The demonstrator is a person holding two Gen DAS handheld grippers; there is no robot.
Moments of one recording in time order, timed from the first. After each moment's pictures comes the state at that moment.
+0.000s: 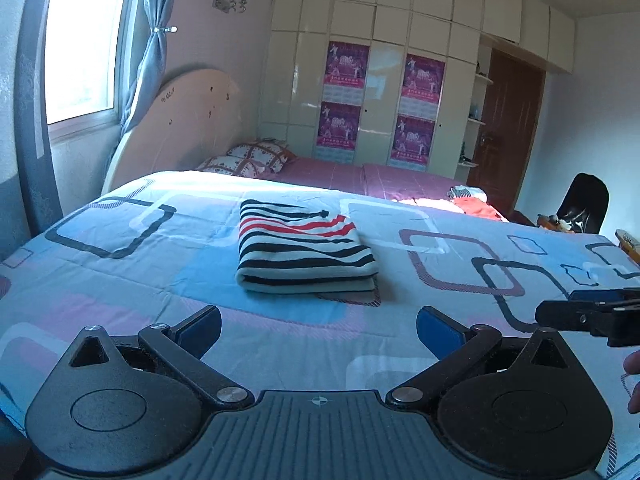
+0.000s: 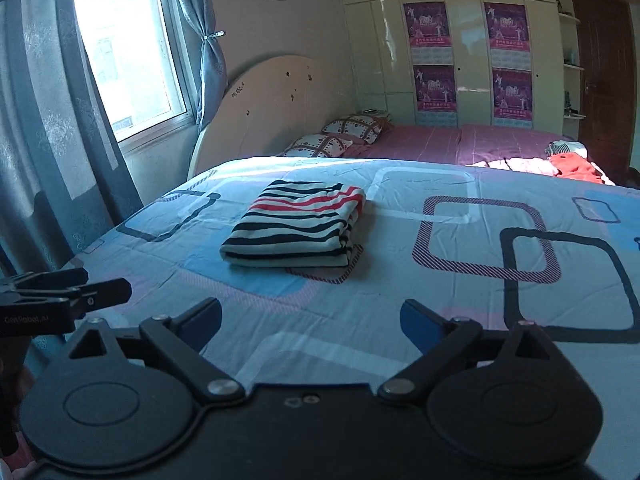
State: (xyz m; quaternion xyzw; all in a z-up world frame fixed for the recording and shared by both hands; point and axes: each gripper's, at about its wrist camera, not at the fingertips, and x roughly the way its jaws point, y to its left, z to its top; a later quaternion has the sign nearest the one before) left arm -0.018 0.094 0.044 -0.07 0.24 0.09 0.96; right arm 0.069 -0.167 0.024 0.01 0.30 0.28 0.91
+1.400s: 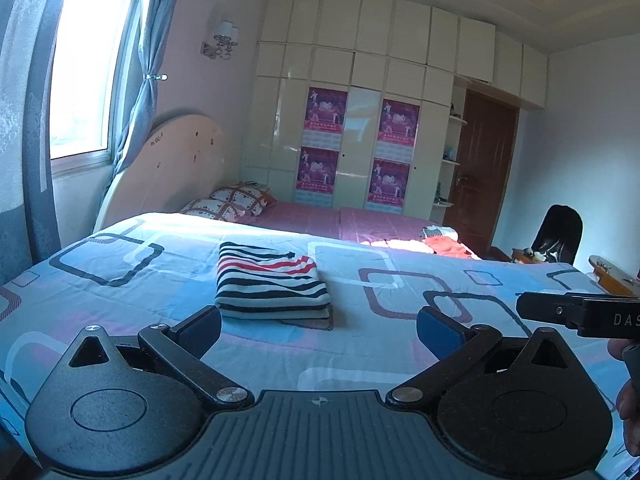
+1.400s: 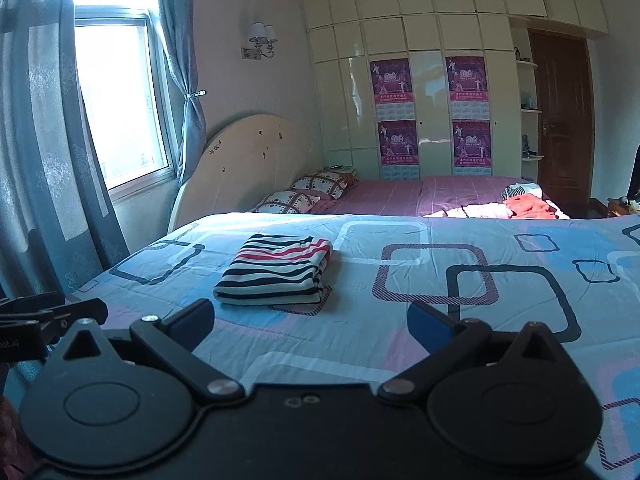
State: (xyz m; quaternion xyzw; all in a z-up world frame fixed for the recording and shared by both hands) left arm -0.110 0.045 0.100 -0.07 0.17 0.07 0.98; right arm -0.012 -0.212 0.062 0.02 0.22 0.23 0.95
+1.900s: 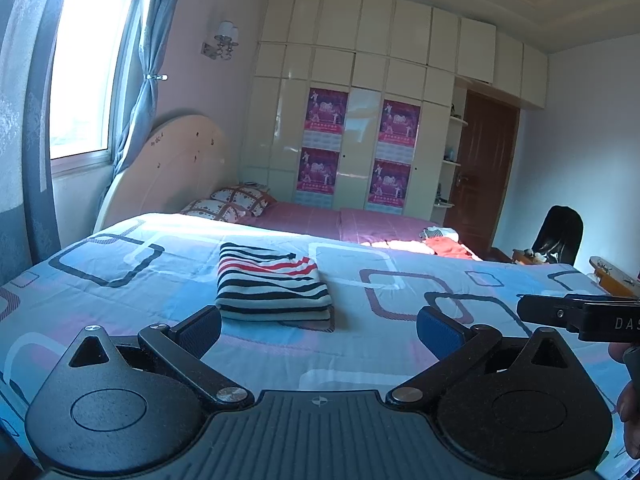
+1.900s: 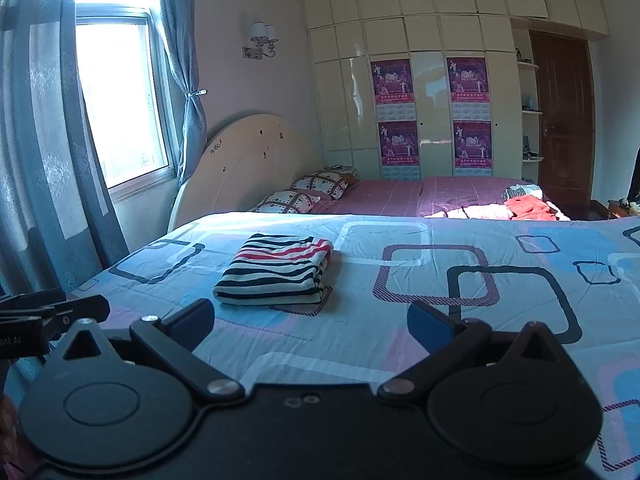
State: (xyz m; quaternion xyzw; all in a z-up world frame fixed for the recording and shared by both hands) left arm -0.106 0.046 0.100 -0.07 0.17 0.07 0.98; right arm -0.012 -0.208 0.063 0.02 0.21 0.23 0.95
